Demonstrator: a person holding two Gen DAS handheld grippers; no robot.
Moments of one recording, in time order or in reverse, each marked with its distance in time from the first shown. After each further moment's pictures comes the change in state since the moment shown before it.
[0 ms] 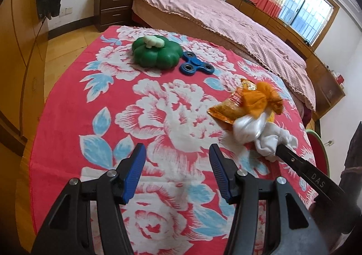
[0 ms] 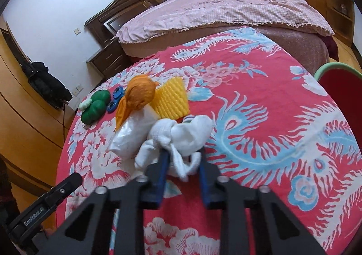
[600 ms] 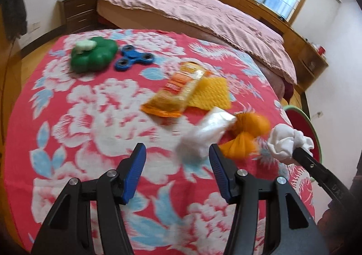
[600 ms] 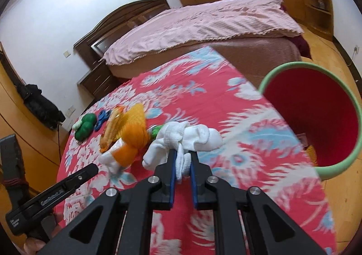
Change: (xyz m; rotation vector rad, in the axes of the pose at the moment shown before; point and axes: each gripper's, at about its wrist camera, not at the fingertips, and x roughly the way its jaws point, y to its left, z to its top) left arm 0.022 -0.079 -0.002 0.174 0.067 -0.101; right arm -0.070 -0.065 -0.006 0.090 -0.114 -0.063
